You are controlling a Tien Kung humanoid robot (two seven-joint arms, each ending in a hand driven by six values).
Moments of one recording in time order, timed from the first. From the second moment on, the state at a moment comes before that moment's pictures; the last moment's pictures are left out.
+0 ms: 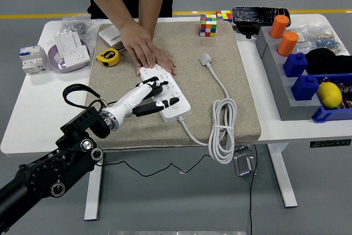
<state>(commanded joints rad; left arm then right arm) -0.45 0.15 -0.87 -1.19 1.72 0.02 0.12 0.17 -0.34 0.13 0.40 0.07 -0.28 -0.20</state>
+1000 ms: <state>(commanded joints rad) -0.49 0.16 -0.89 -1.16 2.27 -0.03 0.20 0.18 -0.34 0.14 0.40 0.07 -0.28 -0.20</state>
